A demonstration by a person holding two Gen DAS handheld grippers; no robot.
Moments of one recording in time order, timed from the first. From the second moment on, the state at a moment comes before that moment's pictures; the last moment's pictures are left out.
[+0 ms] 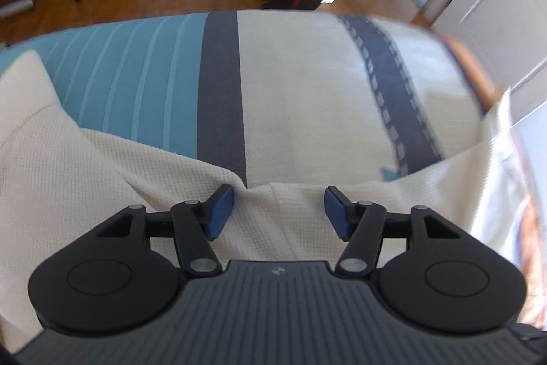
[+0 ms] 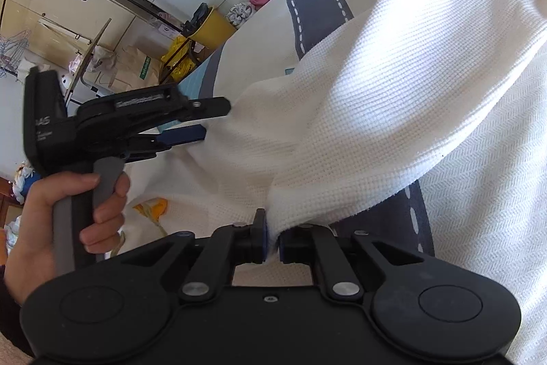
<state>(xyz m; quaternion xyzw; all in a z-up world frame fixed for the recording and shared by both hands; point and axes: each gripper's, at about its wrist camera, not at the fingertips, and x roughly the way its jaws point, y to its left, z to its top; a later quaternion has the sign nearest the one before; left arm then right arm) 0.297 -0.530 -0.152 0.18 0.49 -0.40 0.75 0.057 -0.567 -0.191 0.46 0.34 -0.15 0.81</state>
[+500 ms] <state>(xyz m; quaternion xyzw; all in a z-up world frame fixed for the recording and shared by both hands) 0.325 -0.527 -0.098 0.13 0.39 -0.42 0.81 0.018 -0.646 -0.201 0.55 0.25 -0.20 0.77</state>
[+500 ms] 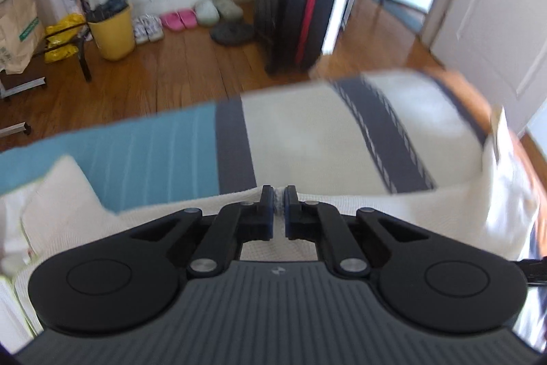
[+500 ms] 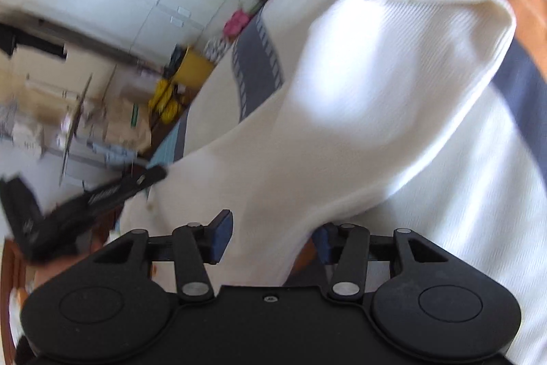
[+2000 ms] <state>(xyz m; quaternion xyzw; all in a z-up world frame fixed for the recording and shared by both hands) 0.251 -0.111 -0.138 0.02 0.40 -0.22 0.89 0.066 -0.520 -0.167 0.10 0.40 -0.16 0.90</state>
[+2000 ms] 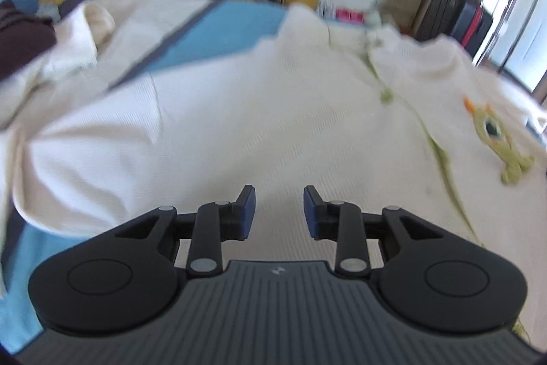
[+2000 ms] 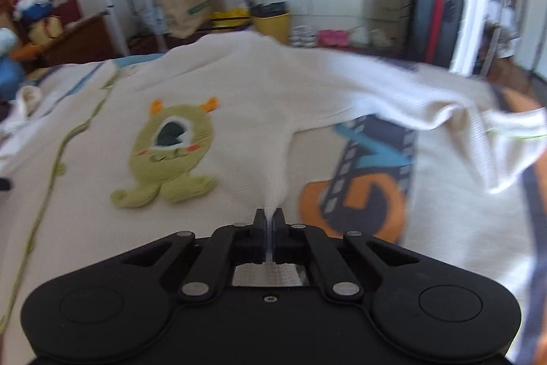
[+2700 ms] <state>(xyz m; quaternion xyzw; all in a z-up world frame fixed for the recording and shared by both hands) 0.460 -0.142 -0.143 -0.08 0.41 -0.29 0.86 0.245 -0.512 -0.076 0.25 0.34 0.00 0.91</state>
